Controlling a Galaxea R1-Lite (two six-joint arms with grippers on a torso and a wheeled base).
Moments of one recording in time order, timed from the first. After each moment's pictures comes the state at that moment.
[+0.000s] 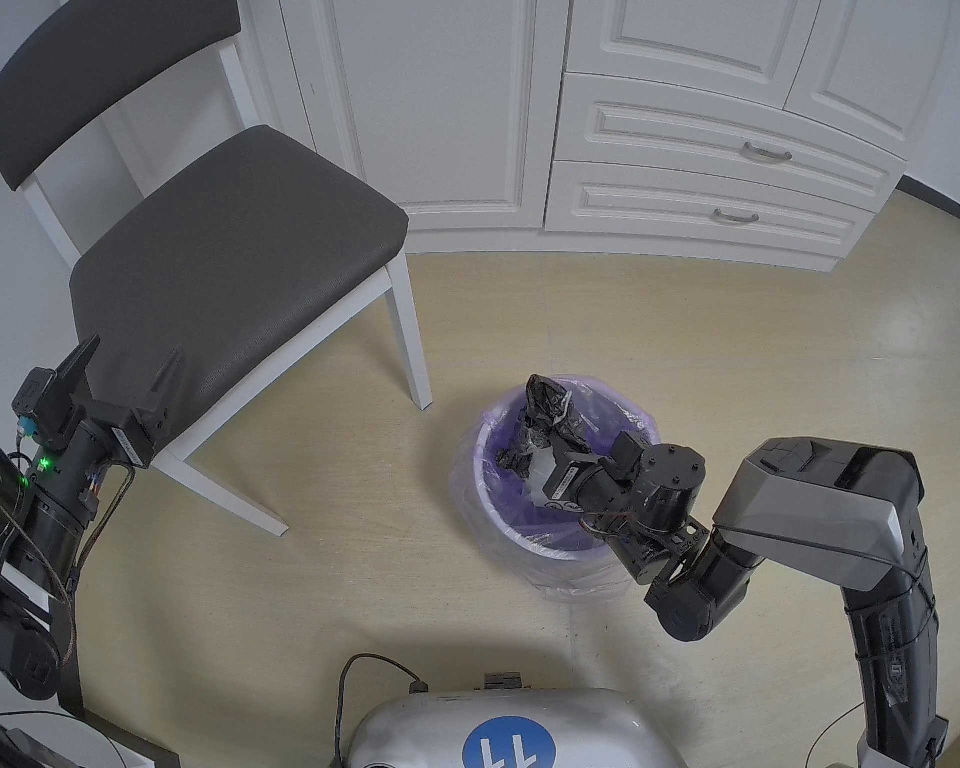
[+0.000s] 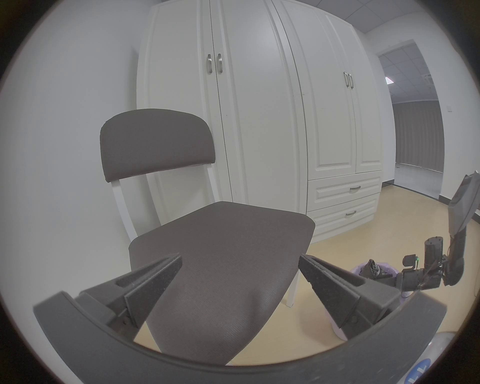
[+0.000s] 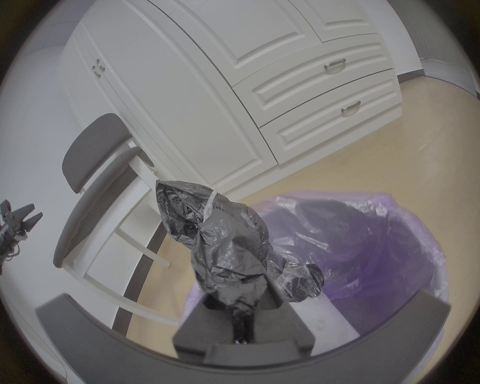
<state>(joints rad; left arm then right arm) -0.14 1.46 -0.23 -1.53 0.05 0.18 0.56 2.45 -1.00 -1.55 -0.19 0.42</state>
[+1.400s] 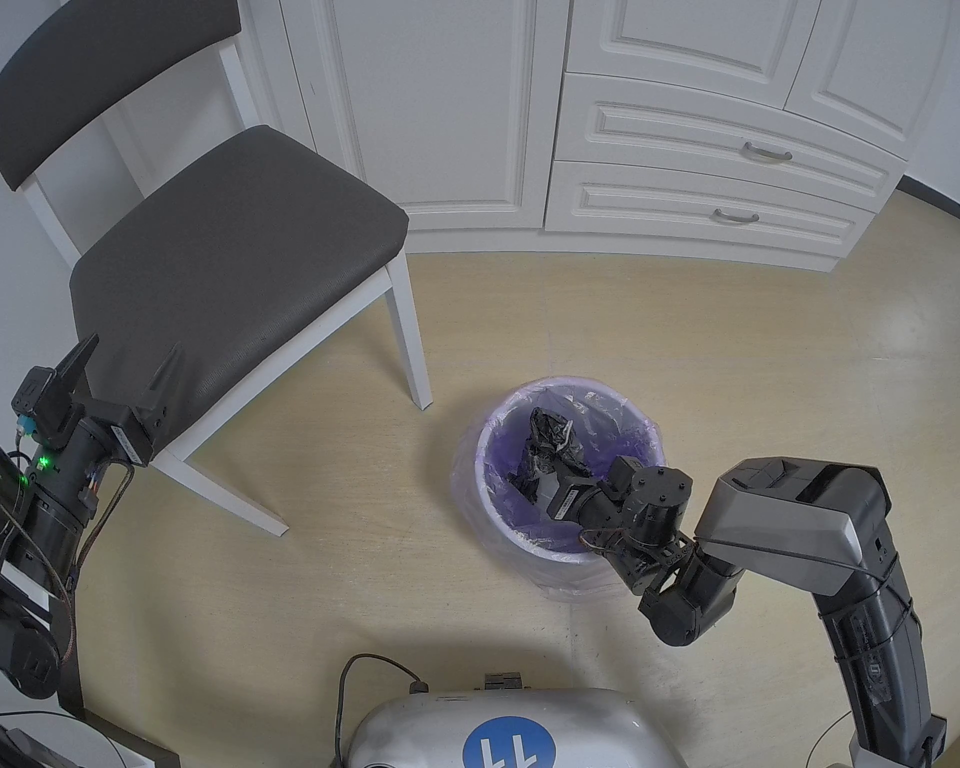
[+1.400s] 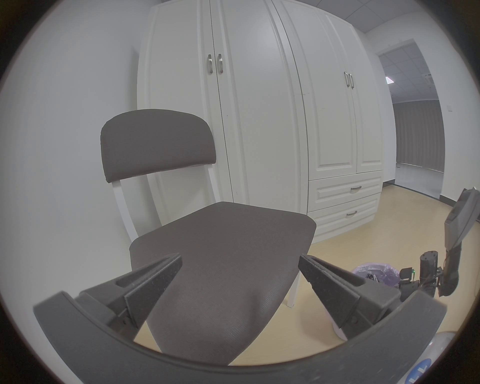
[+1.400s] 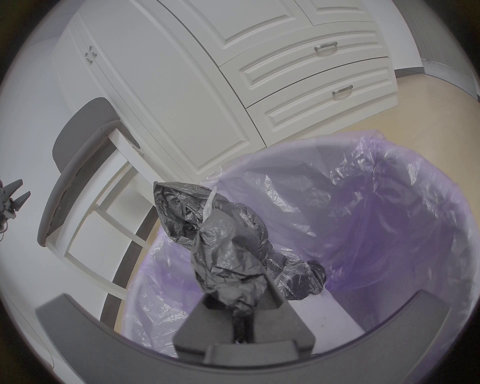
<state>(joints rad) -0.14 1.46 -0.23 -1.53 0.05 0.18 0.52 2.58 -1.05 -1.55 -0.17 0.41</state>
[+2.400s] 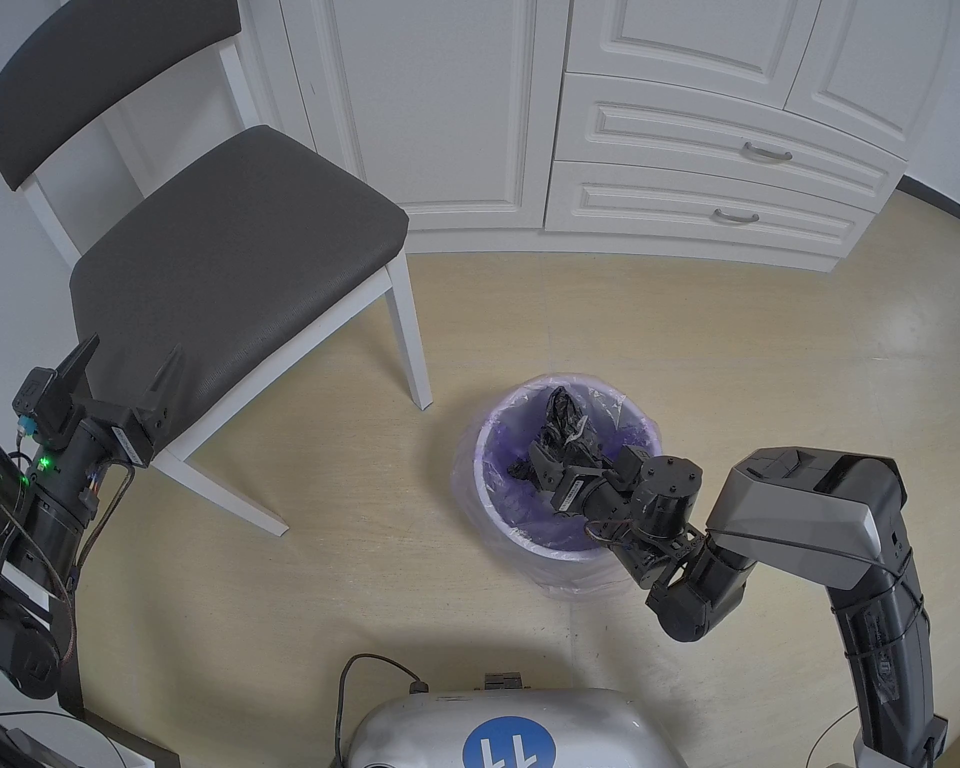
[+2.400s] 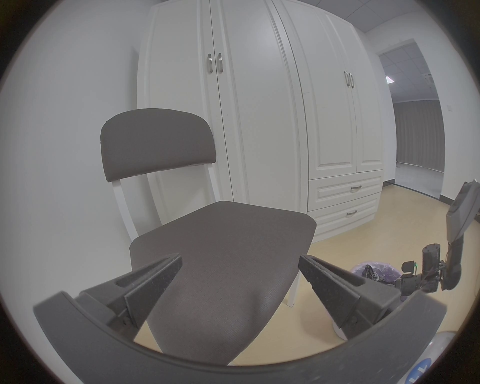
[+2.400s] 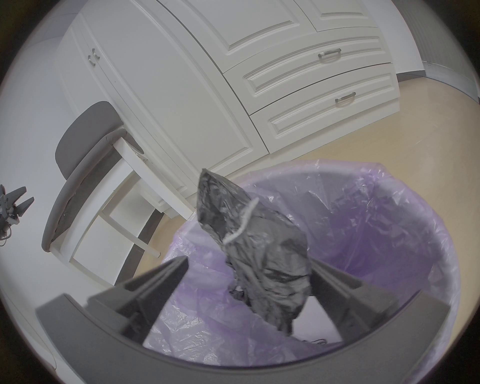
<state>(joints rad) -0.14 1.47 -0.23 -1.53 0.05 0.18 0.52 2.52 -1.02 -1.55 -0.16 0.40</state>
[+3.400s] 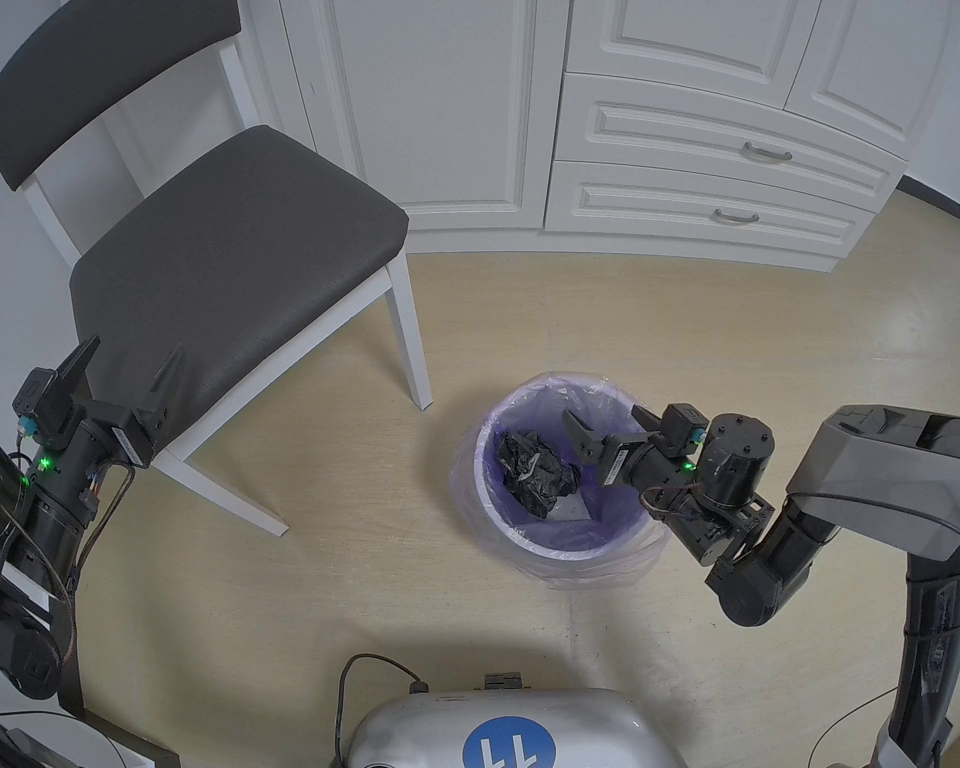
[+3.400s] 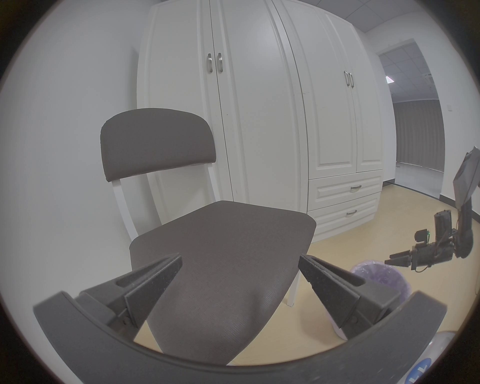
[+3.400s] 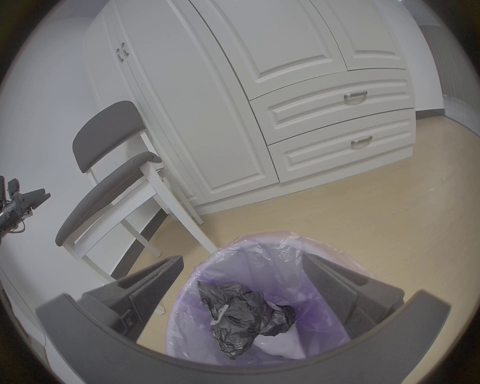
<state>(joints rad) -0.14 1.47 -0.23 -1.53 0.05 0.18 0.49 2.26 -0.81 -1.55 -0.11 0.22</state>
